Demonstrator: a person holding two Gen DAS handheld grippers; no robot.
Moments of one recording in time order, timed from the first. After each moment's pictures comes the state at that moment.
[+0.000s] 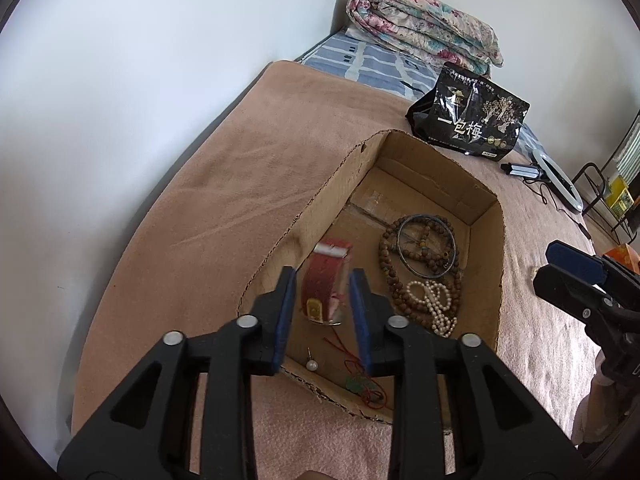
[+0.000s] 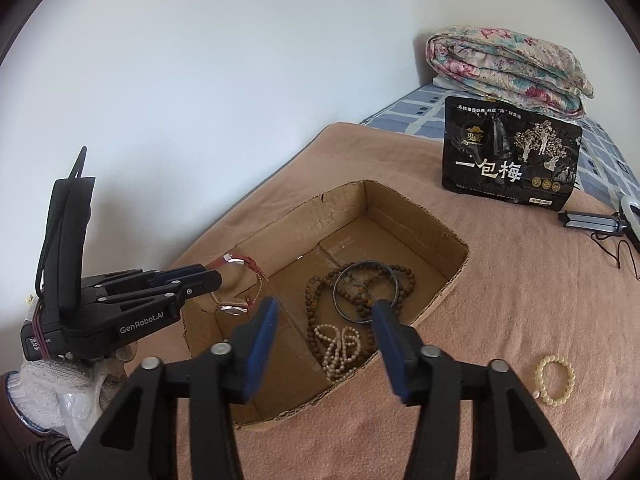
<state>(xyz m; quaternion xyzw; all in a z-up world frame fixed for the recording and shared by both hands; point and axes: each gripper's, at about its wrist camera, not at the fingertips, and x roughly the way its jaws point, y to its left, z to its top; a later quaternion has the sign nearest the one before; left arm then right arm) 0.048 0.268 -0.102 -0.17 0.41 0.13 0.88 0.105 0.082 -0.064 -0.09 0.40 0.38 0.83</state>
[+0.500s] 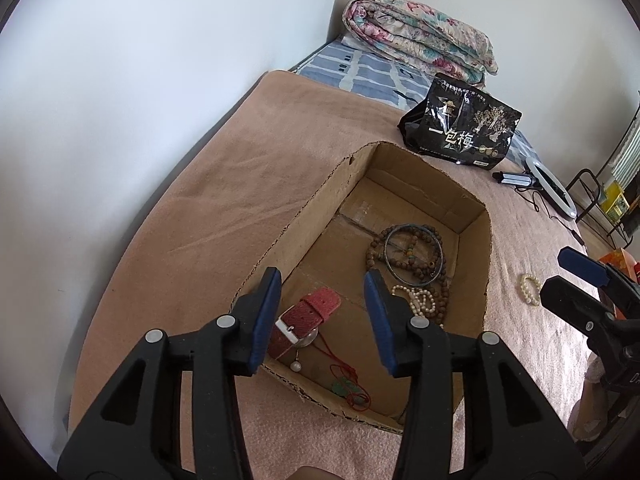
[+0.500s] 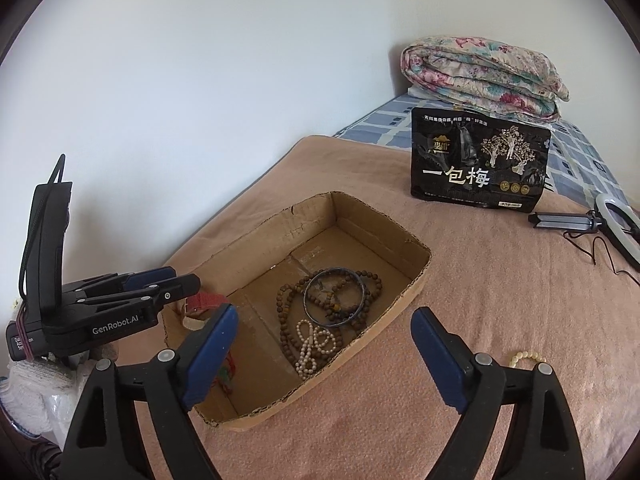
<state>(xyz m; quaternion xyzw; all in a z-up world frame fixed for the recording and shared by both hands) 0.049 0.266 -0.090 -0.17 0.40 0.13 0.89 0.107 0.064 -0.057 -0.09 0.39 0.35 0.85</state>
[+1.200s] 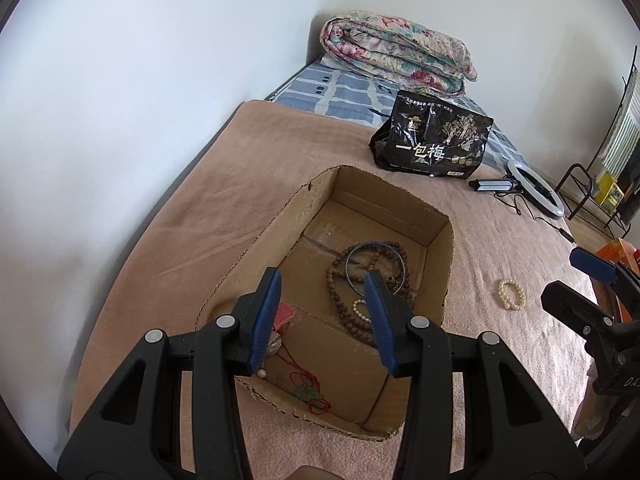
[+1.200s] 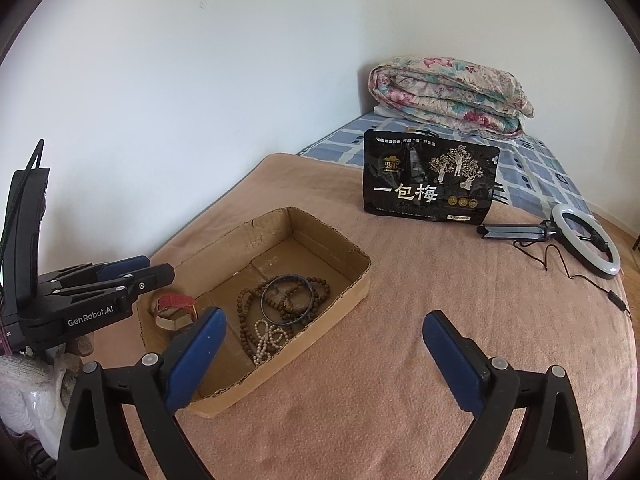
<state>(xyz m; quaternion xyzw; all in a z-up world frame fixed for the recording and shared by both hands) 0.047 0.229 -0.062 -0.14 0.37 0.12 0.91 0.097 0.025 -0.033 -0.11 0.35 0.30 0.88</state>
